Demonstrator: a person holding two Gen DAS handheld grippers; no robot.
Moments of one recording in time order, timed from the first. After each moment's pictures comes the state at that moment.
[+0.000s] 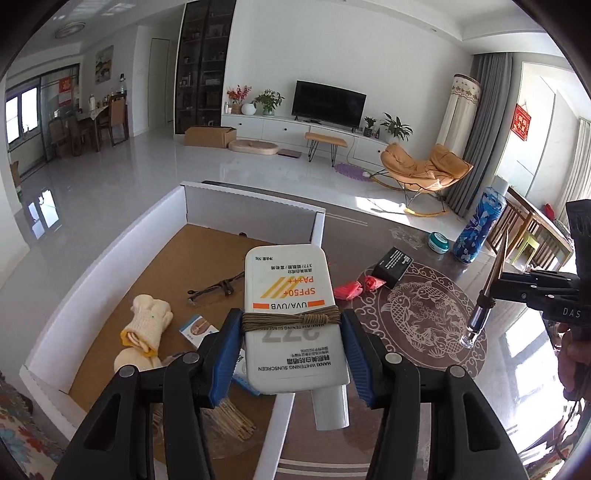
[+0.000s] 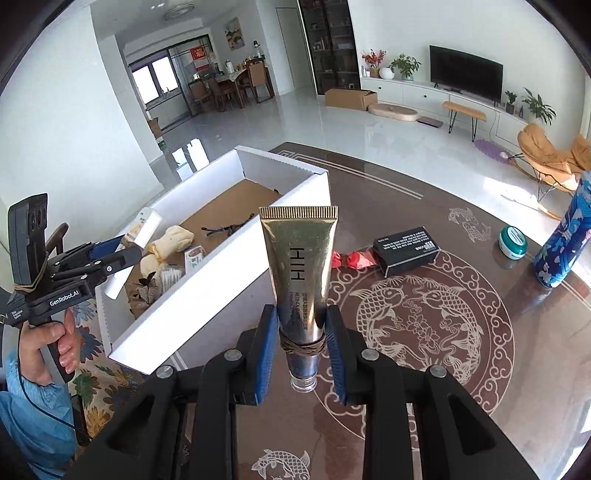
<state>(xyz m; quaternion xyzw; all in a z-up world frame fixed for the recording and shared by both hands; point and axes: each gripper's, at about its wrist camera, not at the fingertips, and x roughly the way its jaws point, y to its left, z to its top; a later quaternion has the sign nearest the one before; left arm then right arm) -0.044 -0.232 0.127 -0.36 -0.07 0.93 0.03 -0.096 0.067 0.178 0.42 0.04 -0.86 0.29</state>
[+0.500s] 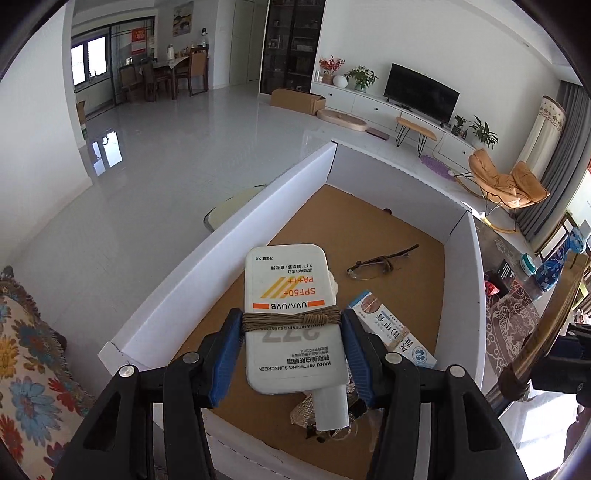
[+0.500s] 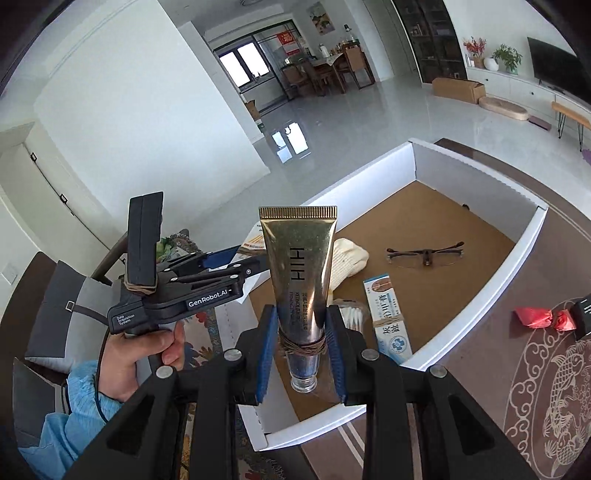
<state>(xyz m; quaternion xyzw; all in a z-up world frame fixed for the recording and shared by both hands) -0.048 -0.395 0.064 -0.43 -0.12 0.89 -0.10 -0.076 -0.178 0.154 0.46 0.01 -0.76 0.47</state>
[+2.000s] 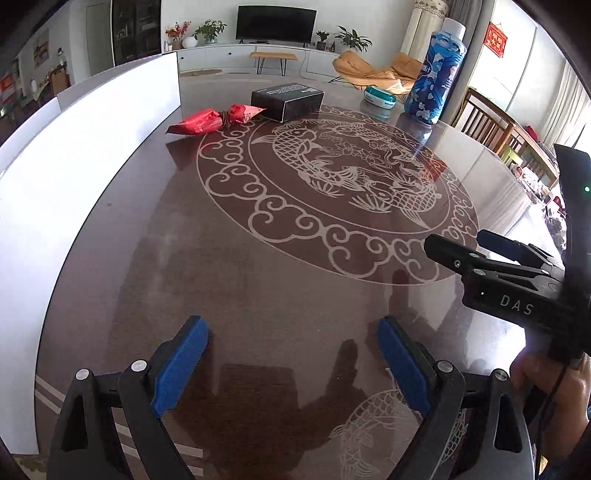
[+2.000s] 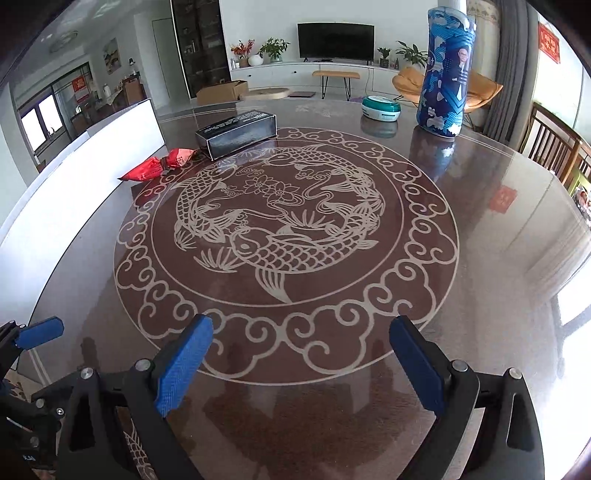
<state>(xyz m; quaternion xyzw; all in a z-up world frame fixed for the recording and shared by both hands) -0.039 0.000 -0.063 -0.49 -0.01 0.87 0.11 -0.060 0.198 -0.016 0.45 0.00 -0.89 0.05</state>
